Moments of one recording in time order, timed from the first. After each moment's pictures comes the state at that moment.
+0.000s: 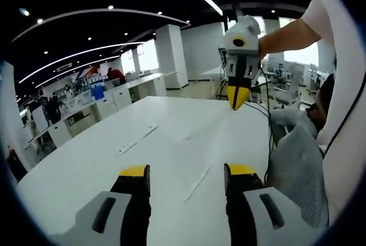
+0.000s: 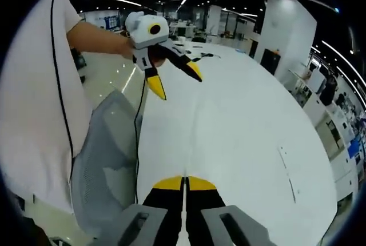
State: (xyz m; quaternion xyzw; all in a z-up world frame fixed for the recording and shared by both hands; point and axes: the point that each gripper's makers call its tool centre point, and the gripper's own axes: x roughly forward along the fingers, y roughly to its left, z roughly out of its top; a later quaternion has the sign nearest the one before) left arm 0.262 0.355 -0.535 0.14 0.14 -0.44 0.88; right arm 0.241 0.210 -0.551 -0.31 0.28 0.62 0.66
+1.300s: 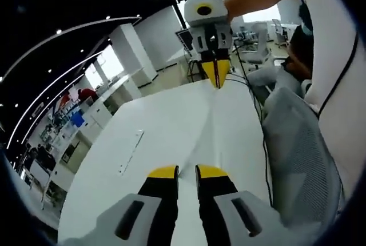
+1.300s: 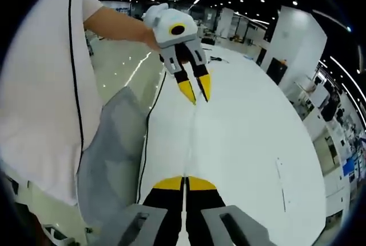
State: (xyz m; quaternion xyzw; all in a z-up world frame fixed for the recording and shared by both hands) left arm 0.258 0.333 -0.535 0.32 0.13 -0.51 0.78; right arm 0.222 0.210 -0.530 -0.35 0.26 0.63 0.64
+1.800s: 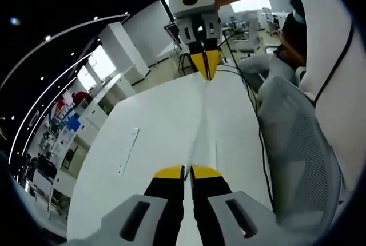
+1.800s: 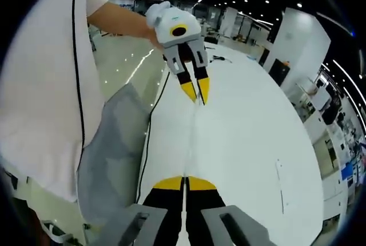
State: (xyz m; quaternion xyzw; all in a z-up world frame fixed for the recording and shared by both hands) left arm 0.250 0.332 -0.540 0.35 0.14 -0.53 0.76; right arm 0.220 0.210 -0.531 -0.37 0.25 0.63 0.63
